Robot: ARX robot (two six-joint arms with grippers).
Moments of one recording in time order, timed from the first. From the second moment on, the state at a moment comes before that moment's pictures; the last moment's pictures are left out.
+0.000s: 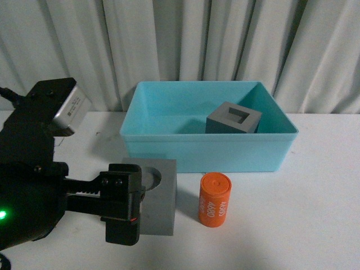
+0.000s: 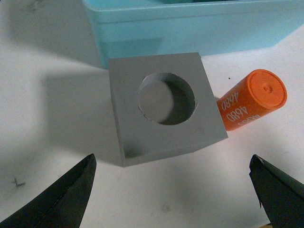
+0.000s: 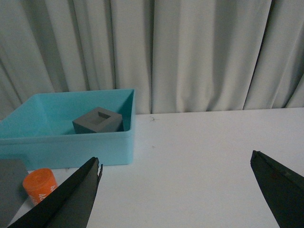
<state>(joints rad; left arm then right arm) -0.42 1.49 0.51 0.33 -0.02 -0.24 0.00 0.00 0.01 0.00 0.00 0.01</state>
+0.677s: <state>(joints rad) -0.35 1.78 0.69 0.39 0.03 -0.12 0.00 0.00 0.01 0.00 0.00 0.01</state>
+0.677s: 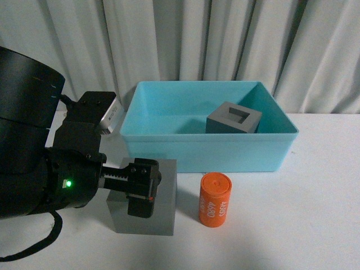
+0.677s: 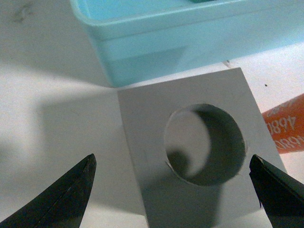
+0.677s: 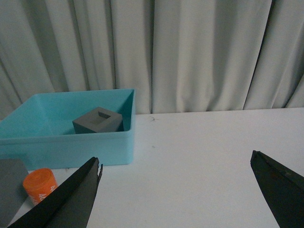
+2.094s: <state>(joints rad) -0.33 1.86 0.76 0.36 0.07 -0.07 0.00 0.00 0.01 0.00 0.00 0.01</state>
